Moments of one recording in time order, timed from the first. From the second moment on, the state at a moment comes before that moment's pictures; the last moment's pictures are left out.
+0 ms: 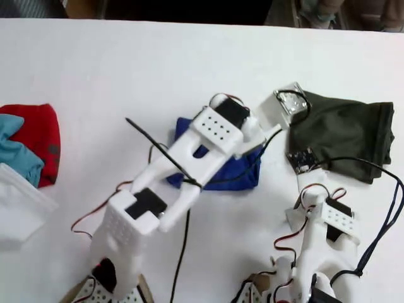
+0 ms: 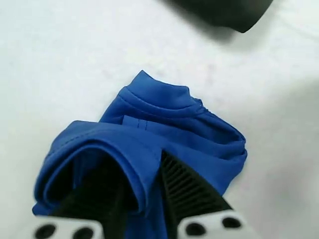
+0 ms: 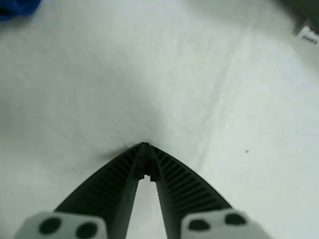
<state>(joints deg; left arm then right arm) 34.0 29.9 -29.2 76.8 -19.7 25.3 -29.4 72.6 43.8 46.9</state>
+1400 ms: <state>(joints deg) -34.3 16.2 -31.3 98.7 -23.6 20.9 -29.1 57.4 59.4 41.6</state>
